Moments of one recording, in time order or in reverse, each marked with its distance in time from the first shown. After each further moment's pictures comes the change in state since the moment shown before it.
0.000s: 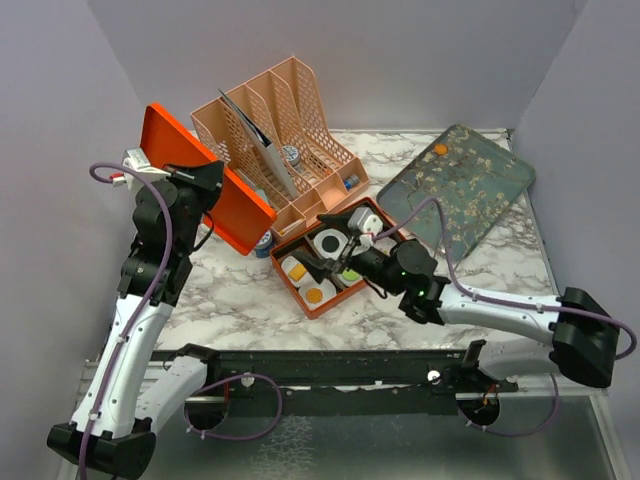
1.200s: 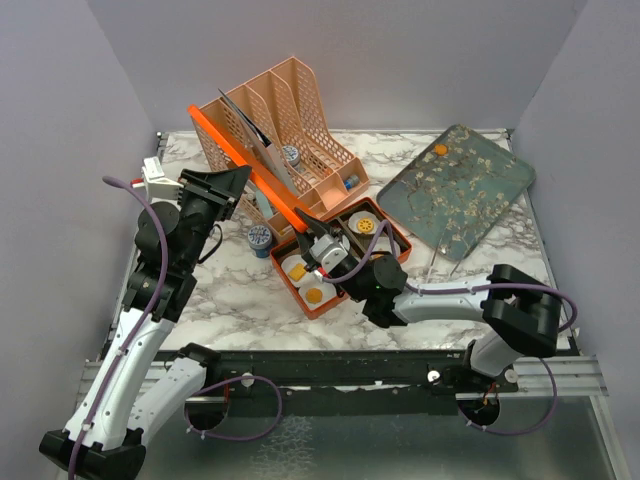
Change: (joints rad) left arm -0.093 -0.079 -0.124 0.195 0.177 -0.173; right arm 0.135 0.380 0.109 0.586 0.241 -0.622
